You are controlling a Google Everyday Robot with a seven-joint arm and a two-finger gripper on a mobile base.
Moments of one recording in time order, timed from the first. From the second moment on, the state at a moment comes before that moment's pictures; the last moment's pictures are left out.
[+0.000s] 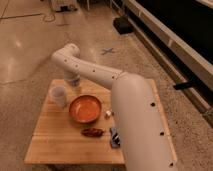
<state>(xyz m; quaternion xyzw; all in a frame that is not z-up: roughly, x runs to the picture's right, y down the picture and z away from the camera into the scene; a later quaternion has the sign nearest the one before) -0.185 0.003 0.827 -0.30 -0.12 -0.32 0.89</state>
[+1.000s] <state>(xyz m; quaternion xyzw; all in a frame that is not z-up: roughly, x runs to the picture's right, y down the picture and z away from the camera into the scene) -0.227 0.018 0.852 -0.33 -0.22 -0.35 0.85</state>
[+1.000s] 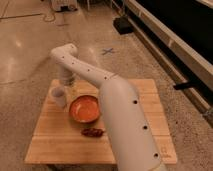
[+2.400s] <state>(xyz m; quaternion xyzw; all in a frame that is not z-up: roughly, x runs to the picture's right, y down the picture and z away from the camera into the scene) -0.234 0.066 0.868 -0.32 -0.20 -0.41 0.83</state>
